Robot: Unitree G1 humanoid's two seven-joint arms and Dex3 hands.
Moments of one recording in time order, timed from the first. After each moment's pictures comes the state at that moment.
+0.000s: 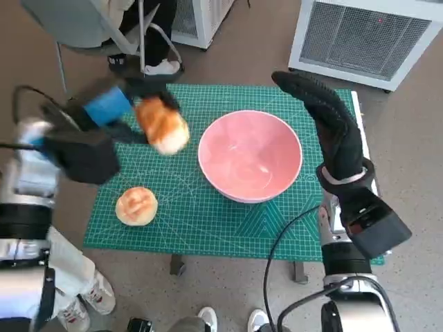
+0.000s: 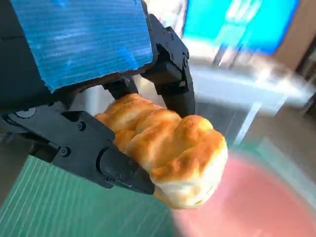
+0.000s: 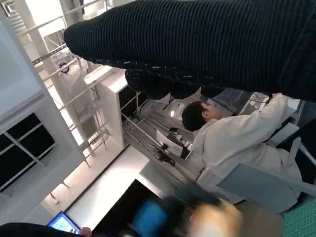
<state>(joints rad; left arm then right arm) -0.90 0.69 -0.10 0.53 0.22 -0.48 -0.54 -0.77 -0.10 -0.10 0.69 0.20 -1.00 0.44</state>
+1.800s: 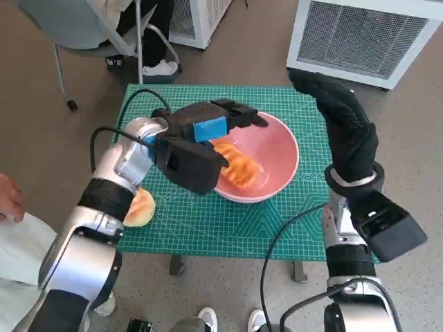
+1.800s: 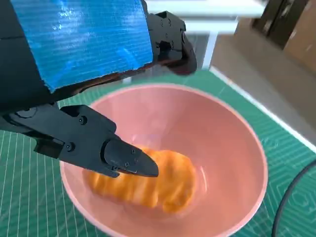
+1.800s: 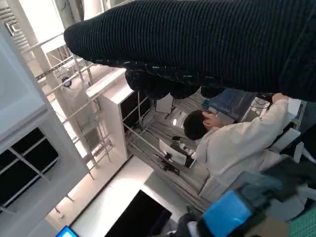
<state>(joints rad) -1.08 0.39 -0.39 0.93 0.47 -0.59 -0.48 -0.75 -0.11 -0.12 0.68 0.27 -1.00 0.46</state>
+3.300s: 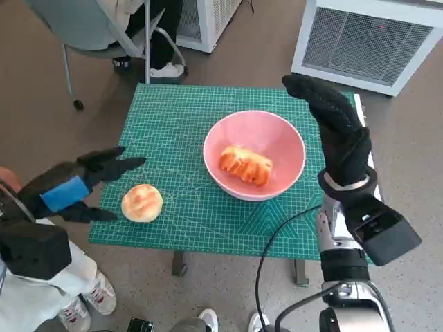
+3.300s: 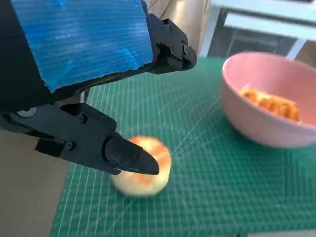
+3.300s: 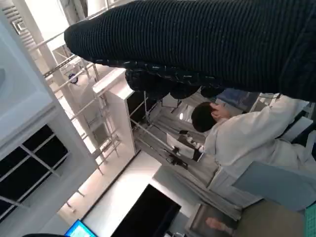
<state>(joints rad) -0.19 0.92 0.10 0.02 0.12 -0.30 -0.70 -0.72 -0.08 -0.10 0.64 0.28 -0.97 0.47</state>
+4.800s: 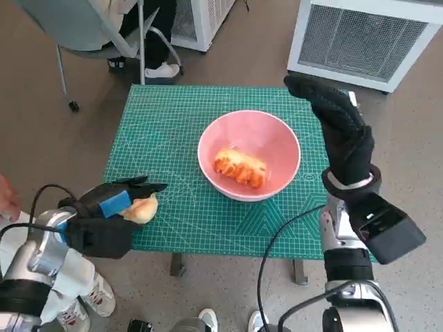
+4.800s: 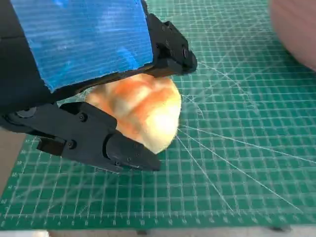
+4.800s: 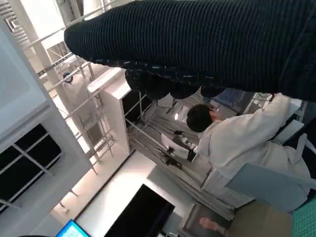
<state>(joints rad) -0.38 0.76 -0.20 0.47 0.45 -0.37 -0.47 -0.72 -0.10 -0.11 0.64 0.28 -0.96 0.48</state>
